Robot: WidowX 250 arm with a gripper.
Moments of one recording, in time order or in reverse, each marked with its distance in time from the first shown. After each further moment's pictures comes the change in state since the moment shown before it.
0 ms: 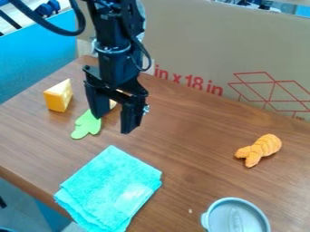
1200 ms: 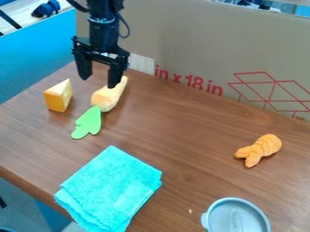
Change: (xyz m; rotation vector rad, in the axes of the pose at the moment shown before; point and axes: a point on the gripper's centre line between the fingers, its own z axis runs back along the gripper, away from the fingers) arm 0.083 0.111 -0.020 0.089 0.048 0.284
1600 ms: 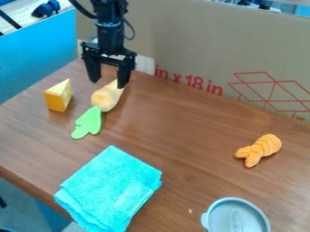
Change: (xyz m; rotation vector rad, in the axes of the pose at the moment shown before) arm 0.023 -0.001 -0.013 -0.075 0.015 0.049
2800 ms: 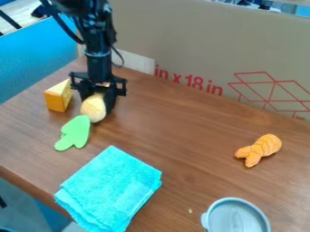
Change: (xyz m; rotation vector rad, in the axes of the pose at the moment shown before) arm -0.030 -0.007 -0.032 -0.009 0.021 0.094
